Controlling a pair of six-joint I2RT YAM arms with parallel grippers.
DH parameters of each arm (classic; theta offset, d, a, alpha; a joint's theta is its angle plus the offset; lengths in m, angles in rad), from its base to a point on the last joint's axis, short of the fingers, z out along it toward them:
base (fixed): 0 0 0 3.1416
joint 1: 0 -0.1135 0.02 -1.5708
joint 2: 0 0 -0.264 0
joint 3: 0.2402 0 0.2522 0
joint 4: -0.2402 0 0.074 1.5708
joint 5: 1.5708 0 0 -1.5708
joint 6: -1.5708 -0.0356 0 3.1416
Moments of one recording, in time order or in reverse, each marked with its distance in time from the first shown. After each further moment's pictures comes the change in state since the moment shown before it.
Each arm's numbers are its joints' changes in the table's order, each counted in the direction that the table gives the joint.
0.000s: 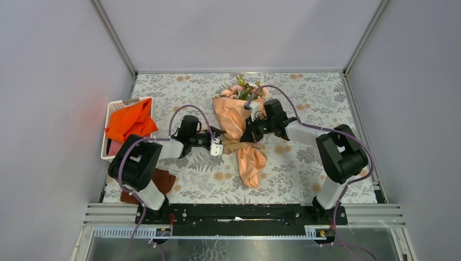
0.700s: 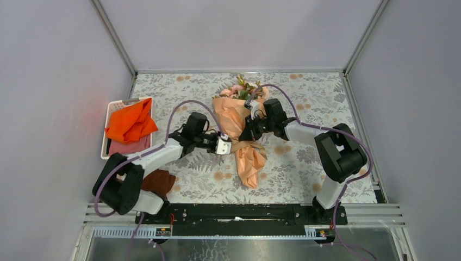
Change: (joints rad) left arm 0.121 0.277 0.124 -0.525 -0.051 0.099; right arm 0.000 -0.015 0.000 0.056 0.002 -0.072
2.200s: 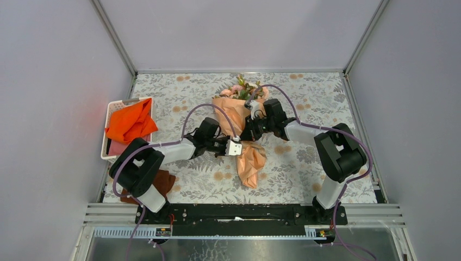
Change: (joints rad) left arm 0.110 -0.233 -0.001 0.194 -0.117 0.222; right arm 0.001 -0.004 -0.002 0.010 0.000 -0.017
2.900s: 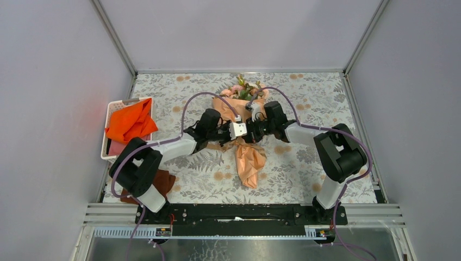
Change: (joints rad) left arm 0.001 0.003 0.101 0.074 -0.187 0.322; right arm 0.001 0.001 -0.033 0.023 -0.001 -0.021
